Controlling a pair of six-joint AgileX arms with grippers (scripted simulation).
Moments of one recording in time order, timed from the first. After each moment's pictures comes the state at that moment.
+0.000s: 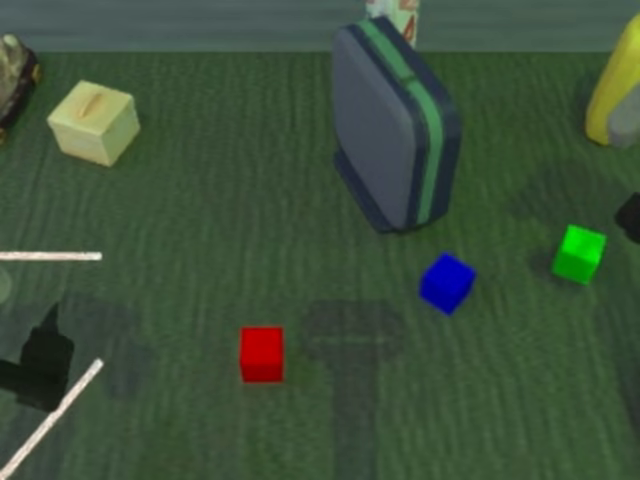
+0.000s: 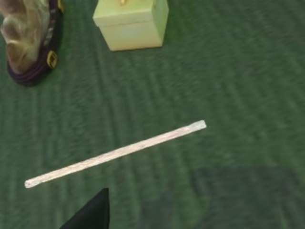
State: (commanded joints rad) left arm -0.11 0.50 0.31 -0.33 -0.01 0.31; right arm 0.11 1.58 1.20 -0.81 0.01 -0.71
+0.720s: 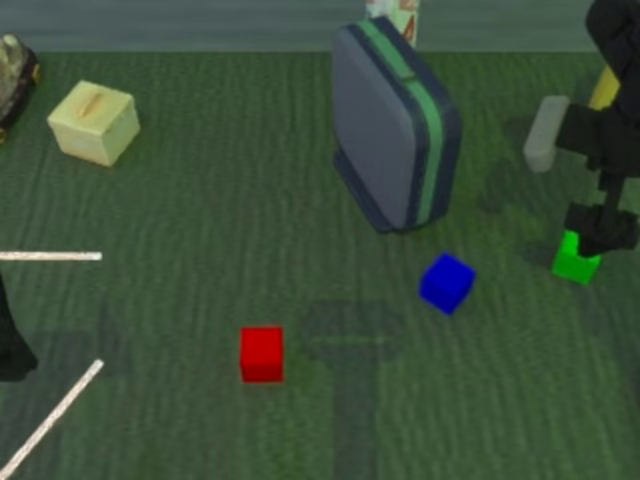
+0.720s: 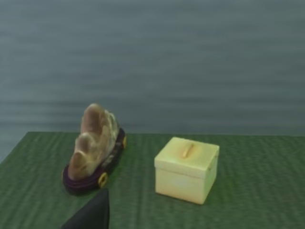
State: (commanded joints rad) left arm 0.02 0.00 0.00 0.00 0.00 0.00; right arm 0.15 2.15 1.68 -1.10 0.00 -0.98
